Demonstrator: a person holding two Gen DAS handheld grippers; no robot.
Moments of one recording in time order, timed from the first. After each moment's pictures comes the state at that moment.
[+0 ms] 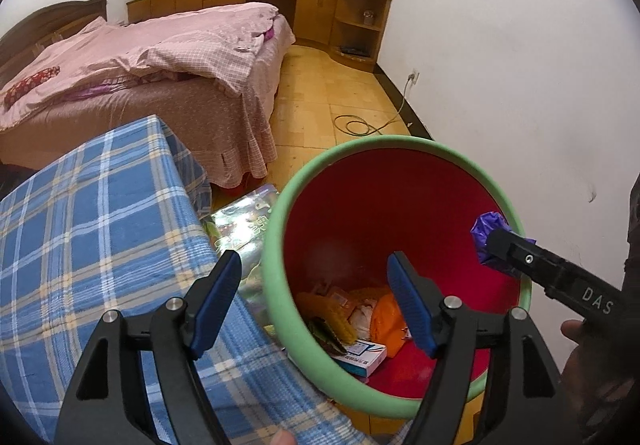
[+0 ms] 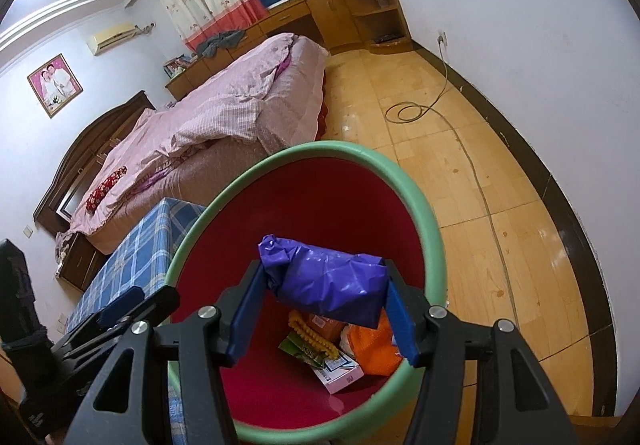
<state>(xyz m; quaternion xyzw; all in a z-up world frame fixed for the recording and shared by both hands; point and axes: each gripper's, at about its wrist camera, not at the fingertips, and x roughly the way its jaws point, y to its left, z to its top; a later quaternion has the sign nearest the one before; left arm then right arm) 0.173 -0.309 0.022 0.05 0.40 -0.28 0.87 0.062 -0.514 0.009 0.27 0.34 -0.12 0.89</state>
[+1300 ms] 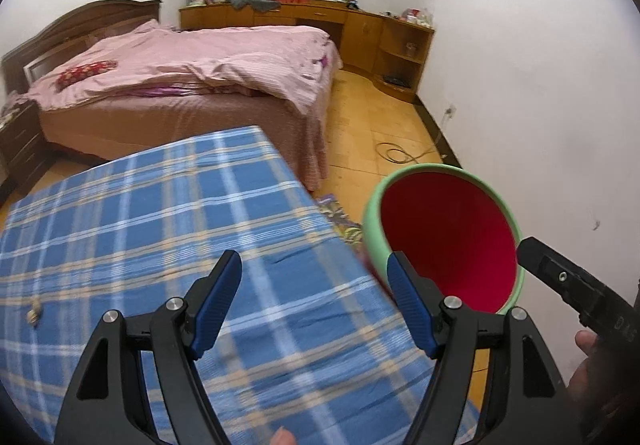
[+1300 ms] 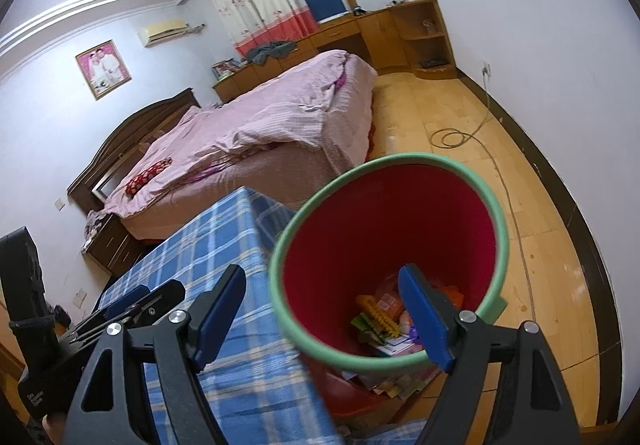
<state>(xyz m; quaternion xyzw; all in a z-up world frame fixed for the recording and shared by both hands) 0.116 -0.191 0.078 0.01 0.36 -0.21 0.91 0.027 -0.418 0.070 0.23 0.30 -0.06 0.92</state>
